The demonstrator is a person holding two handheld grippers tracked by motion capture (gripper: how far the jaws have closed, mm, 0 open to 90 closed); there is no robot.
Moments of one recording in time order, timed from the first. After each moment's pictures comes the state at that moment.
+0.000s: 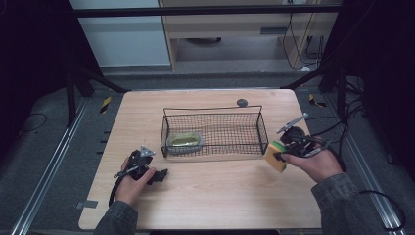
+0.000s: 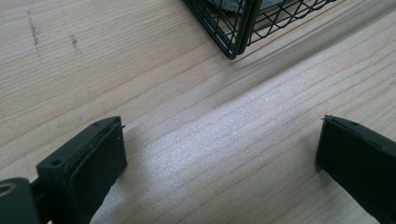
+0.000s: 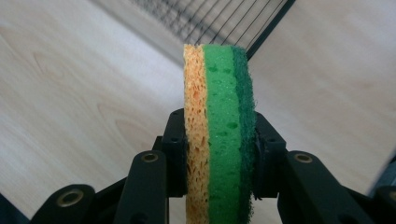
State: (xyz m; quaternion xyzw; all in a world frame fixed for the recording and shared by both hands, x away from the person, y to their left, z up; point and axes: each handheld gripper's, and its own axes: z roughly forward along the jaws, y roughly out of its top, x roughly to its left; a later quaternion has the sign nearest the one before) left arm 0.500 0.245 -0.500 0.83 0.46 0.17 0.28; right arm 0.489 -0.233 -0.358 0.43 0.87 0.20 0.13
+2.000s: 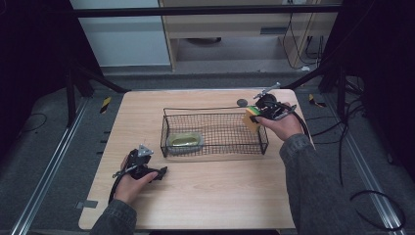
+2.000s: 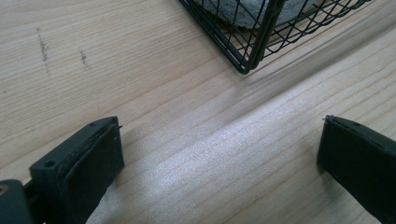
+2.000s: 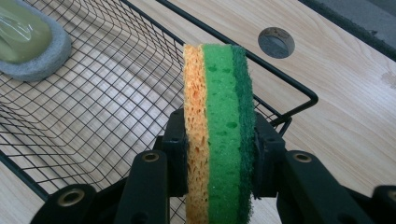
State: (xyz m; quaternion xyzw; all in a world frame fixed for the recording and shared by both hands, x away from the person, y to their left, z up) left arm 0.506 0.251 -0.505 0.82 0.45 0.18 0.31; right arm 0.623 -0.192 -0.380 0.40 0.86 0.27 0.18
